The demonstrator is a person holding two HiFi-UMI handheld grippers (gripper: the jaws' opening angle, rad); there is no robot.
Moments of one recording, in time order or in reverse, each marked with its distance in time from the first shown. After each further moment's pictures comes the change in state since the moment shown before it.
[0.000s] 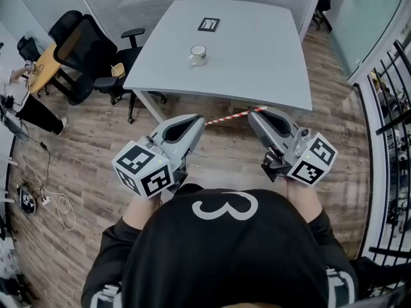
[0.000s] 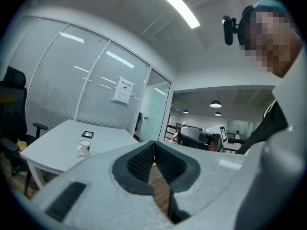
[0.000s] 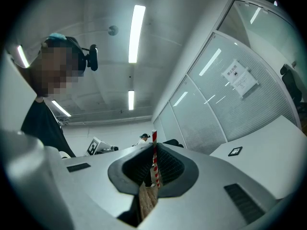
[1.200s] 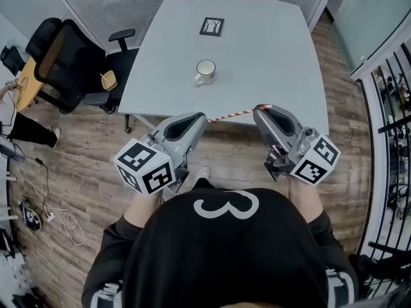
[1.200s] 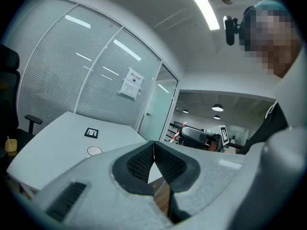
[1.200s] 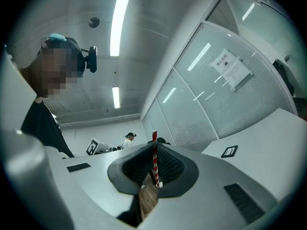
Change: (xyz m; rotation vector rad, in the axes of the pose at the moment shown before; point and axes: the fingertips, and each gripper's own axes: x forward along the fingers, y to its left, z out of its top) left arm 0.080 0.190 0.027 -0.087 0.063 -0.048; right arm 0.135 -0.150 -0.015 0.056 0.029 -0.111
